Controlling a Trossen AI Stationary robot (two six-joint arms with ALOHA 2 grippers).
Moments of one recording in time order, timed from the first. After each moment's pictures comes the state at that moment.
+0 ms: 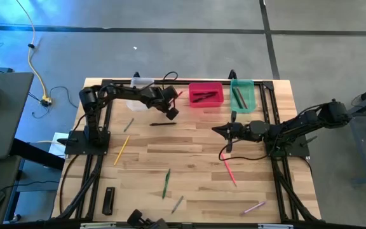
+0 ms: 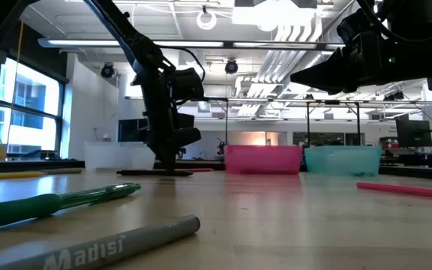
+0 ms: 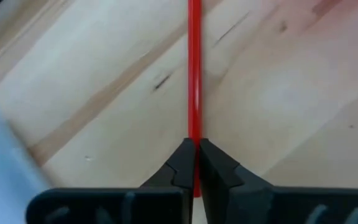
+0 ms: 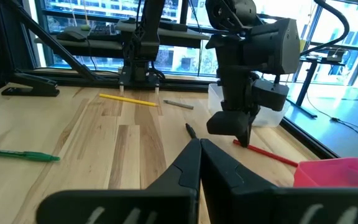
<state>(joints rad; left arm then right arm) 0.59 1.91 1.14 -0.47 -0.23 -0.32 0.06 1.20 0.18 0.97 0.23 -0.11</state>
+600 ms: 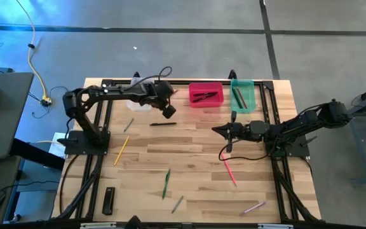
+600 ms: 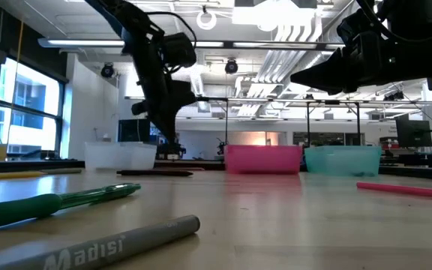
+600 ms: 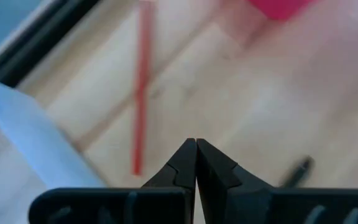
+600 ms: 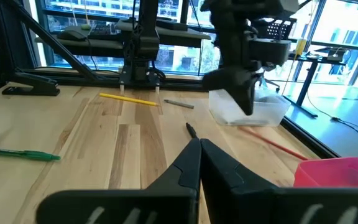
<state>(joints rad) 0.56 1.70 1.14 -0.58 -0.19 -0.26 0.06 1.20 0.18 0.97 0.23 -0.11</state>
